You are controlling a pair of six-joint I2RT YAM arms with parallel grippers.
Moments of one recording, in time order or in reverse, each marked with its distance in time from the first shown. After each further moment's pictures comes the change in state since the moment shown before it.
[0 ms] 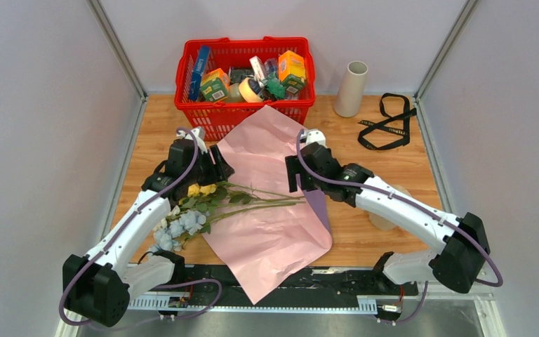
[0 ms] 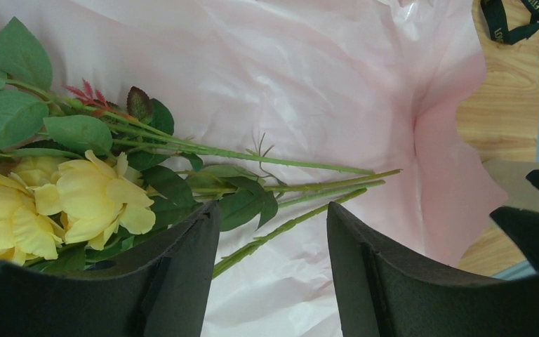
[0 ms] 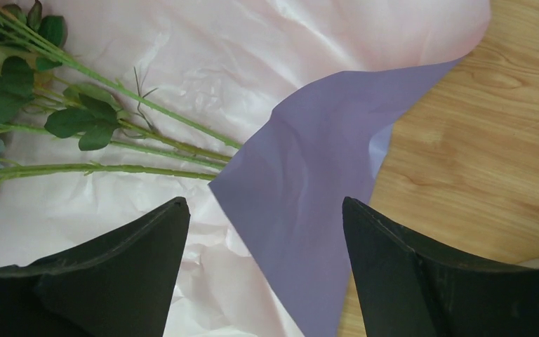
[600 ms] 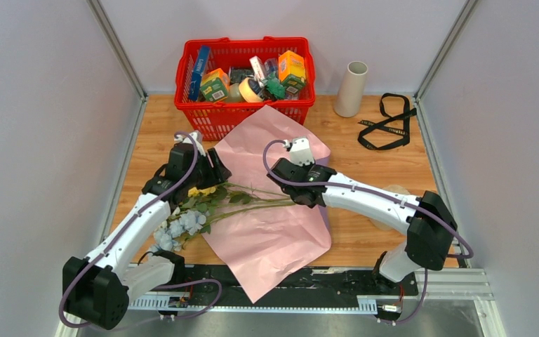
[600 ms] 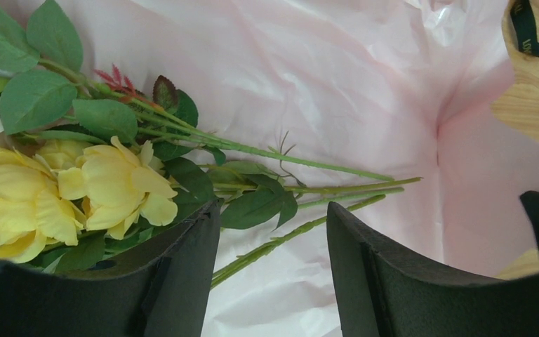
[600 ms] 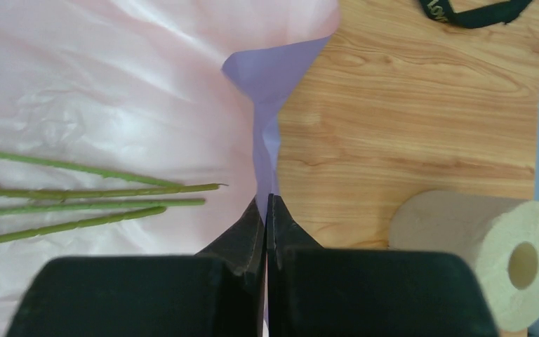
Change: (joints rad) left arm 0.000 -0.019 -0.043 0.004 -0.054 -0.017; right arm 0.159 0.239 0.126 -0.231 0.497 0.142
